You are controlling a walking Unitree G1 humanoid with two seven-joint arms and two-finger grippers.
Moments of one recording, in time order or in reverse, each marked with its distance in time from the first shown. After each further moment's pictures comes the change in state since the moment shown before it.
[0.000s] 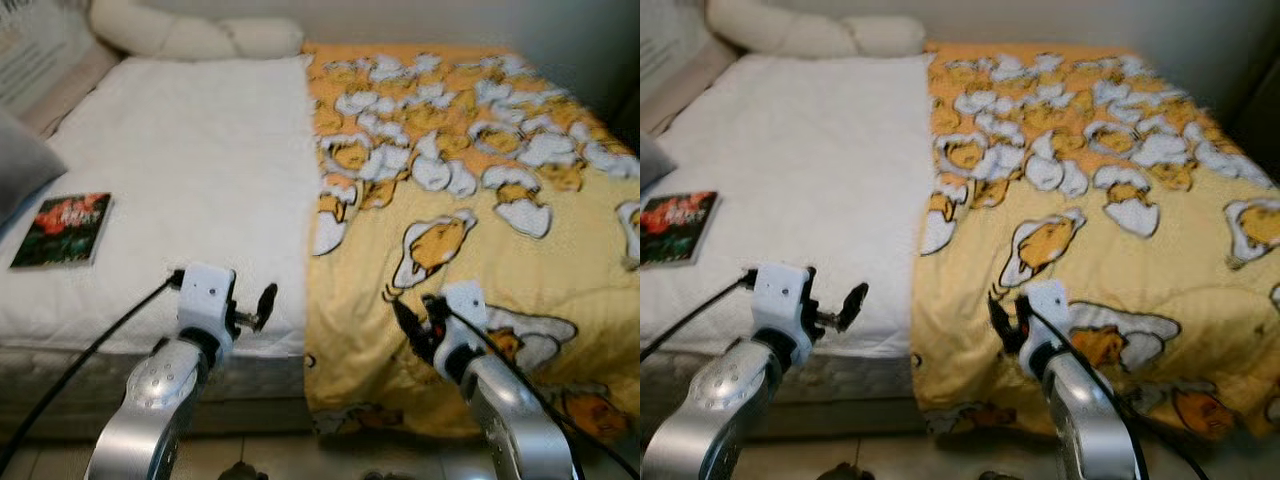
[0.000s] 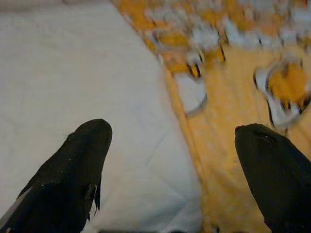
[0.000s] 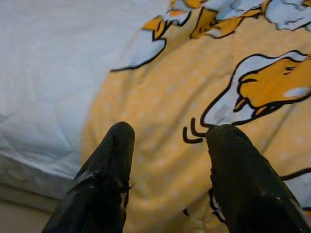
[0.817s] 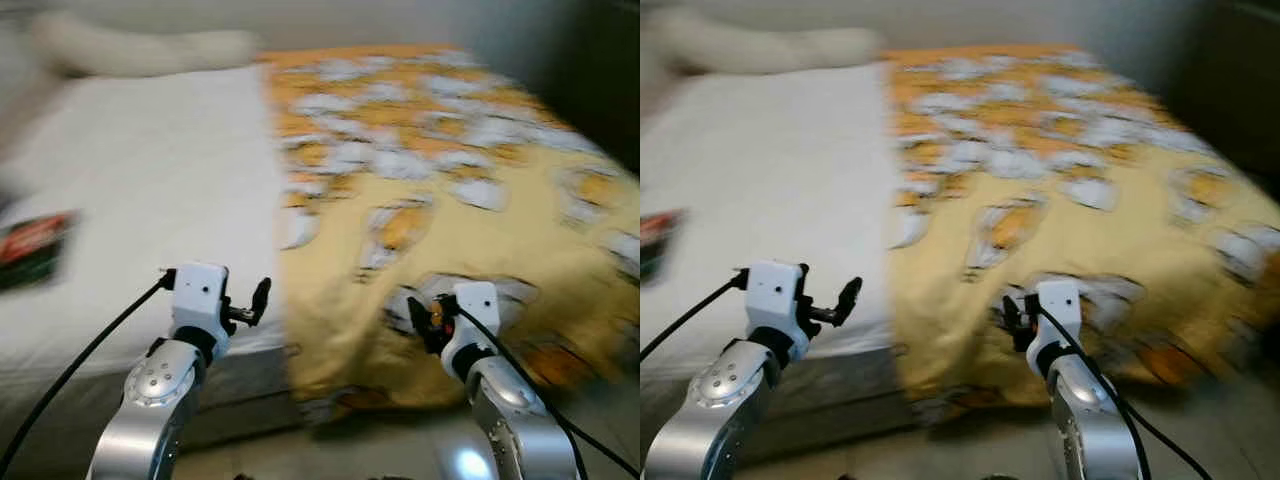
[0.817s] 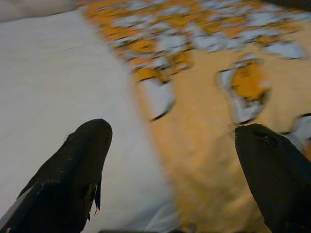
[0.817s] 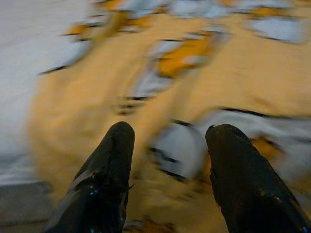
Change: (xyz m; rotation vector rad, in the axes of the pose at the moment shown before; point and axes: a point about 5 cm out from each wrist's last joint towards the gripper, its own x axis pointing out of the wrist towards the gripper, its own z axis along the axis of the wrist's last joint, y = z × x) left arm -0.003 0.007 -0.010 -0.047 0.002 0.057; right arm -0.004 -0.005 0.008 0.014 -0.039 -0.107
